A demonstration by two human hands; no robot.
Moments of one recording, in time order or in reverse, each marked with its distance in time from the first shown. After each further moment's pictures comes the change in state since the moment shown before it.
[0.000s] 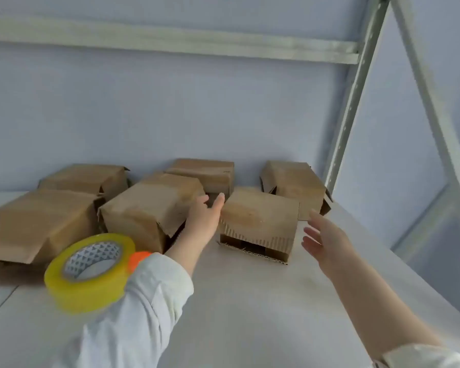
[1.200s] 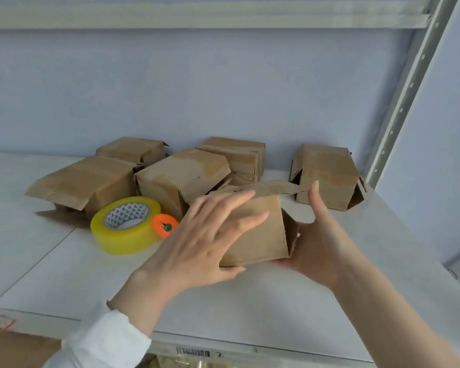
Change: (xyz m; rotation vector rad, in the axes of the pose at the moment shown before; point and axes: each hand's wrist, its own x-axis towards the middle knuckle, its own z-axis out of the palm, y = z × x) left_hand -0.122 -0.006 -0.036 1.084 0.093 1.079; right_hand -0.035 0.009 0.004 0.189 -0.734 0.407
